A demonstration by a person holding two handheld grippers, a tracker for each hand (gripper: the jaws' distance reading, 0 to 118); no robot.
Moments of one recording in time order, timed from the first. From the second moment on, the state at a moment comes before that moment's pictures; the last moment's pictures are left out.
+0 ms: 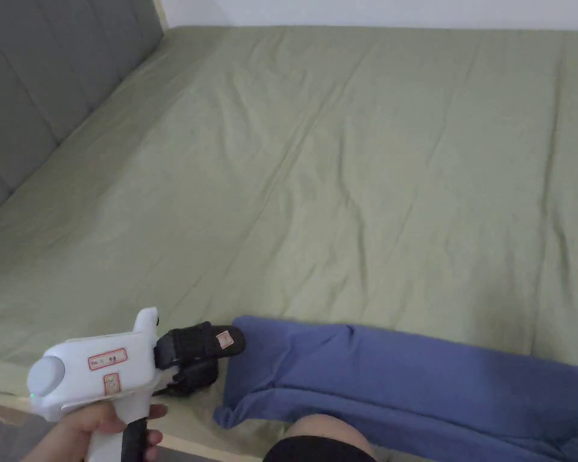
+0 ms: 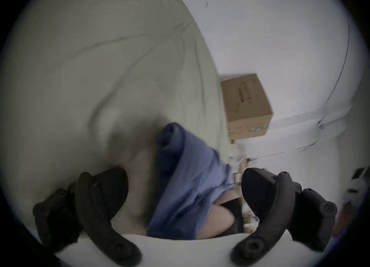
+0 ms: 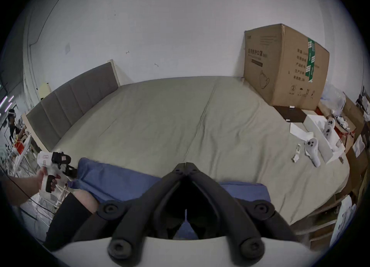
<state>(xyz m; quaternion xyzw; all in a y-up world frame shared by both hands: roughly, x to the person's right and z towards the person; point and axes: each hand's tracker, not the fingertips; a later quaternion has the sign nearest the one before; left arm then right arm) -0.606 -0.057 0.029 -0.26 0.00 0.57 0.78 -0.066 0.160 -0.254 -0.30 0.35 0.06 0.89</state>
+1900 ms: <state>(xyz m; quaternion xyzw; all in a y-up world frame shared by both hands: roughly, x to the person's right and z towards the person) -0.433 0.051 -0.223 -0.54 0.06 0.32 0.78 0.023 0.178 -0.272 -0.29 0.34 0.00 0.89</state>
